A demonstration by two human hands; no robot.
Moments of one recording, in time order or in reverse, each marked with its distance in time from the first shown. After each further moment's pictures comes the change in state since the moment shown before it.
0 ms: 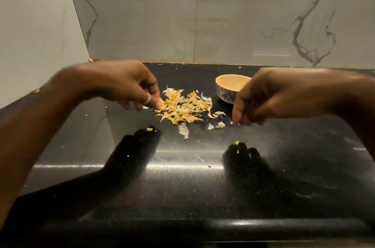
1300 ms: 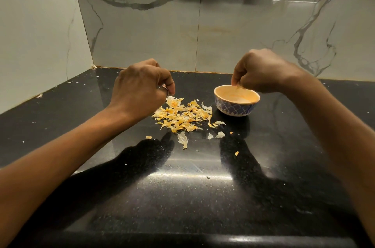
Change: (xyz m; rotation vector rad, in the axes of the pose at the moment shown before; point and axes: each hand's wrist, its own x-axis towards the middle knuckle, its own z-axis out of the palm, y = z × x) left_hand 0.026 0.004 0.049 0.171 0.920 0.264; right_hand 0.069 0.017 -0.024 -0.307 0.577 0.190
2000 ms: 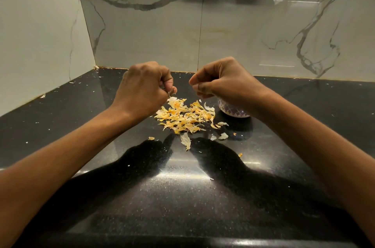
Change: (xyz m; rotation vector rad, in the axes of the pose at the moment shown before) left_hand 0.002 -0.002 0.000 -0.078 -0.018 -0.028; right_hand -0.004 -0.044 0.042 0.782 -0.041 -0.138
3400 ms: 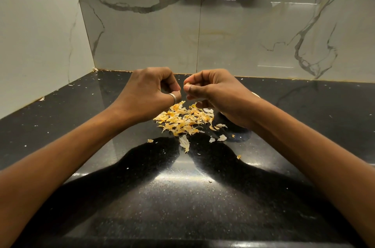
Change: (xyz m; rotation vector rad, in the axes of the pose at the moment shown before) left_hand 0.002 0.000 0.000 -0.258 -0.119 -0.002; right_hand -0.004 0.003 0.017 0.357 -0.058 0.106
